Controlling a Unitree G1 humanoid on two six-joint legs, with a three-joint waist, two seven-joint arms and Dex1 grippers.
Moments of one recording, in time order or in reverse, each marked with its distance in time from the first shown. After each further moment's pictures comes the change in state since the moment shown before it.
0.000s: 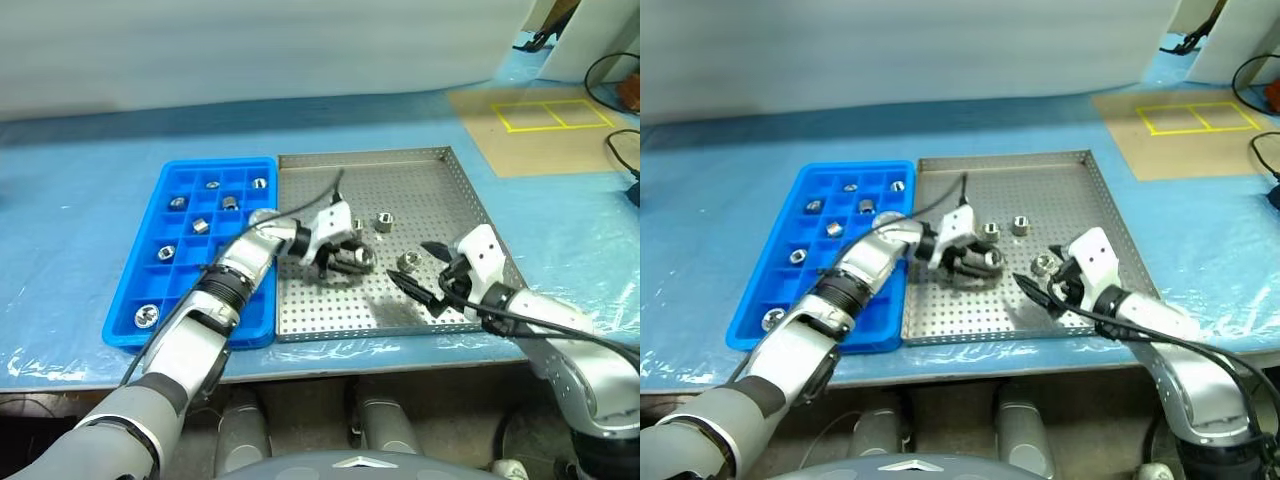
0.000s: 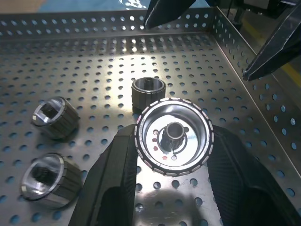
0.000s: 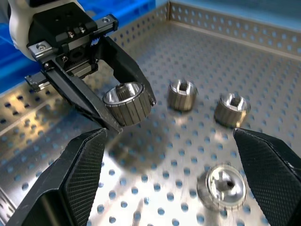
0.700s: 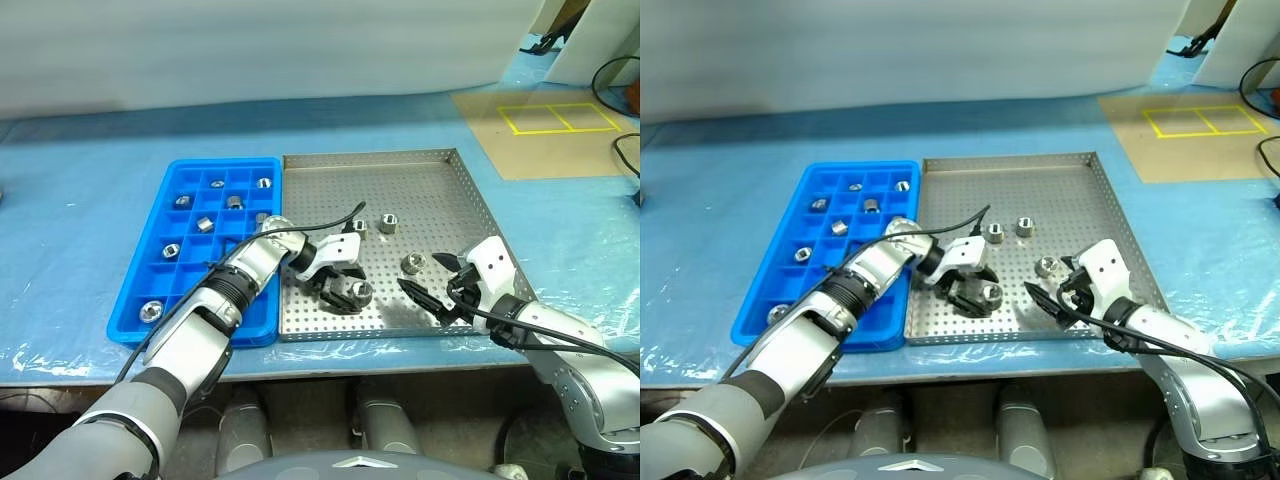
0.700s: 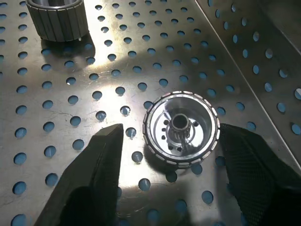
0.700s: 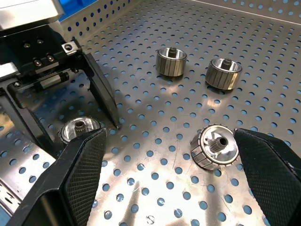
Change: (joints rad) left arm -0.027 -0.085 -0.209 0.221 0.158 -0.112 -0.084; right arm 0.188 0.008 -0.054 -0.051 -0.036 0.002 -0.048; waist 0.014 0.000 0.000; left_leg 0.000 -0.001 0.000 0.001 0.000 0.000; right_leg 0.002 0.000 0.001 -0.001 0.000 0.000
